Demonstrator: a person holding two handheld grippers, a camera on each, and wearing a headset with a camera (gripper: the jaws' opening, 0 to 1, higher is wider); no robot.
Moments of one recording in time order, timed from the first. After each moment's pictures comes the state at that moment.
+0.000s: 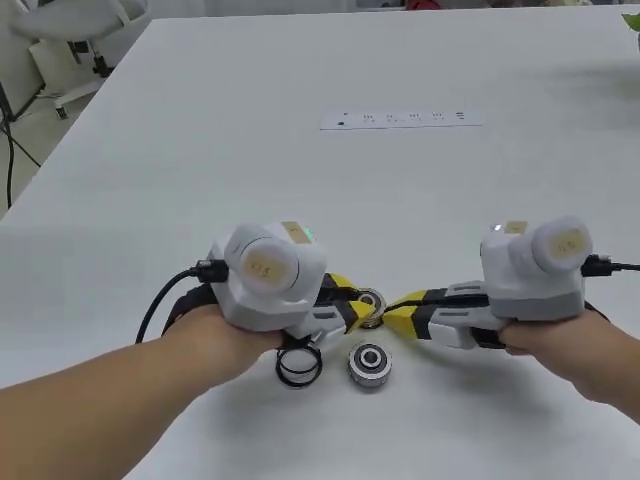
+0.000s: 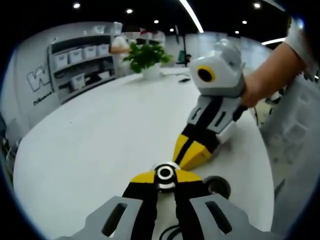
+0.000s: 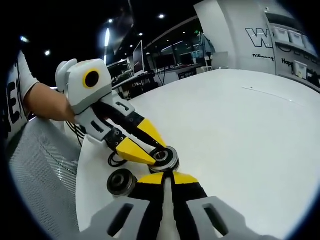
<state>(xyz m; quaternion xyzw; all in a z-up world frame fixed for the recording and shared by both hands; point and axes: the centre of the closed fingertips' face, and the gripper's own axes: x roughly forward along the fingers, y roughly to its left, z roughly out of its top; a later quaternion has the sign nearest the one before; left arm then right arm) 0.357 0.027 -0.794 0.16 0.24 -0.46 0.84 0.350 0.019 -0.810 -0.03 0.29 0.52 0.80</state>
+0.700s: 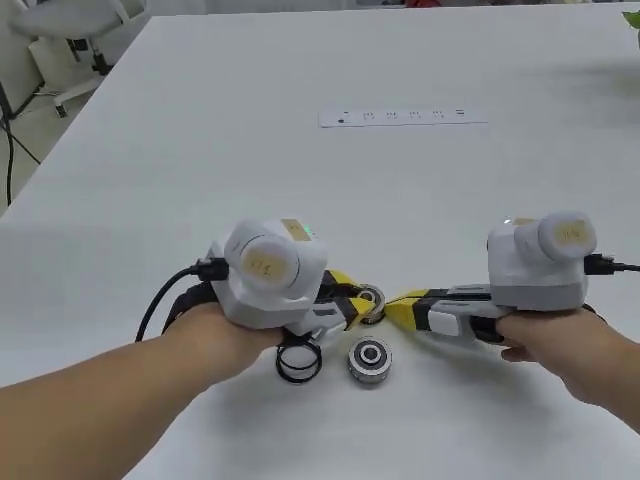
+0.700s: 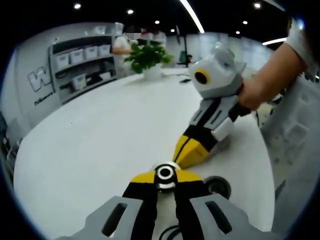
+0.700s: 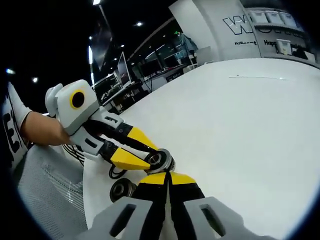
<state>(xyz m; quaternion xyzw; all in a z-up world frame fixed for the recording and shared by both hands) 0.358 0.028 -0.794 0.16 0.23 -0.46 0.84 0.356 0.012 -0.810 0.07 0.32 0.48 0.82</state>
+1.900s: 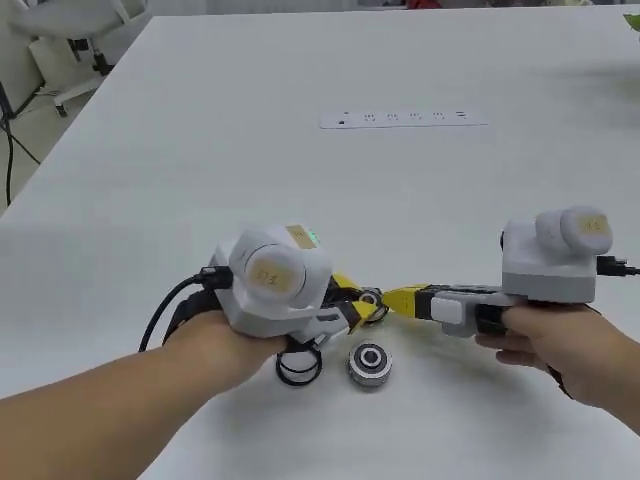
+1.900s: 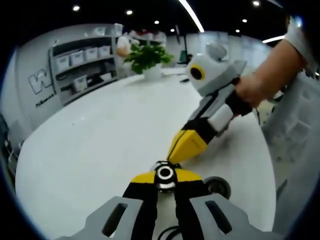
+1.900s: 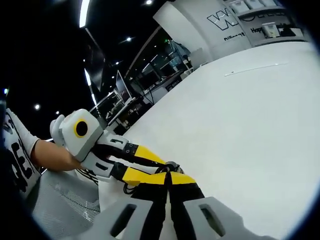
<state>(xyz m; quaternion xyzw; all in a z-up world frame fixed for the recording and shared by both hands) 0.357 0.026 -0.794 0.16 0.23 -0.45 0.85 0.356 0.024 -0.787 0.16 0.32 0.48 0.80</state>
